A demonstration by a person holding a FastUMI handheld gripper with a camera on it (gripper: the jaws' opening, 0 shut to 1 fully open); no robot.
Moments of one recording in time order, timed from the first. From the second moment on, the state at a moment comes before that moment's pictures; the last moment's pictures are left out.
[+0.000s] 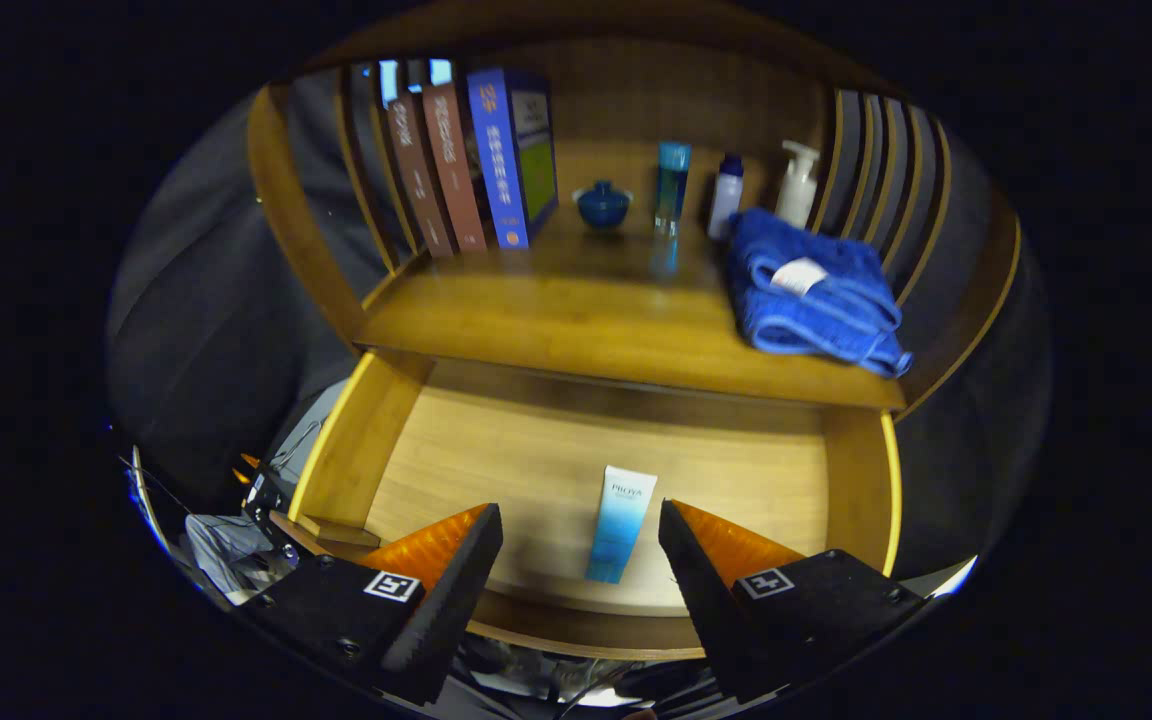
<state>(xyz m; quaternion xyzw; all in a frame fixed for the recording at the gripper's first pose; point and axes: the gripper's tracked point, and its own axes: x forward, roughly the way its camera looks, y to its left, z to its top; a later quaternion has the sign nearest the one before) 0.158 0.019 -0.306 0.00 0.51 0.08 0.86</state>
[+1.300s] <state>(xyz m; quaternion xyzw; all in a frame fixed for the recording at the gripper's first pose) 0.159 -0.017 -0.396 0.03 0.63 0.02 0.78</state>
